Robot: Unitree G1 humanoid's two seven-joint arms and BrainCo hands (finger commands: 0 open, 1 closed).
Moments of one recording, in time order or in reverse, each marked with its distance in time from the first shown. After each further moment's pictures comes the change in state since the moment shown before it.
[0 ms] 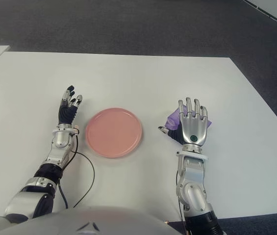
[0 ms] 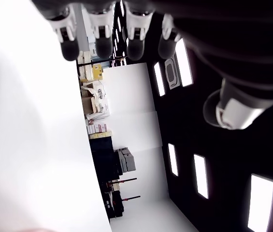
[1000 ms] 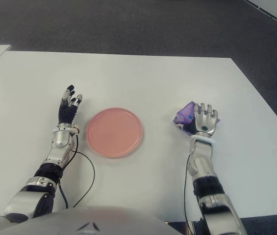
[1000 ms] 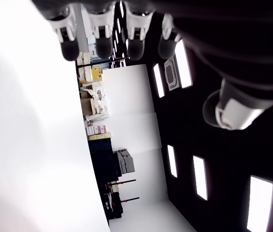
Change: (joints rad) left arm -0.004 0.000 0.000 -0.001 -0.003 -0.001 0.000; right arm -0.355 -0.100 -0.091 0.701 0.266 -0.051 -0.086
